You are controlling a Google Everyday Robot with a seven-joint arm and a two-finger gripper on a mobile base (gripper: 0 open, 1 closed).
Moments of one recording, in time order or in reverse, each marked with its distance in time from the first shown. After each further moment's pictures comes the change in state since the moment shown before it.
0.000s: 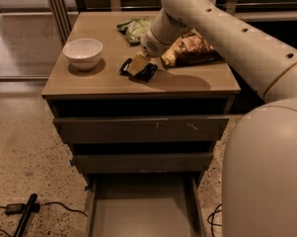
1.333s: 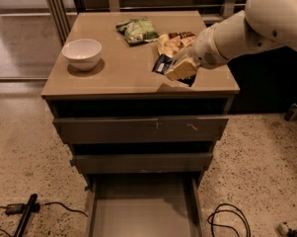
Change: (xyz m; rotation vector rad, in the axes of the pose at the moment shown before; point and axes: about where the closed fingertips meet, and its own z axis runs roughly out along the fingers) arm 0.075 0.043 -0.129 0.108 -0.209 -0.090
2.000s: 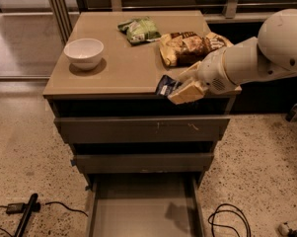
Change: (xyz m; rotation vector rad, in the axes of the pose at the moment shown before) arm 0.033 0.051 -0.010 -0.033 -0.021 -0.020
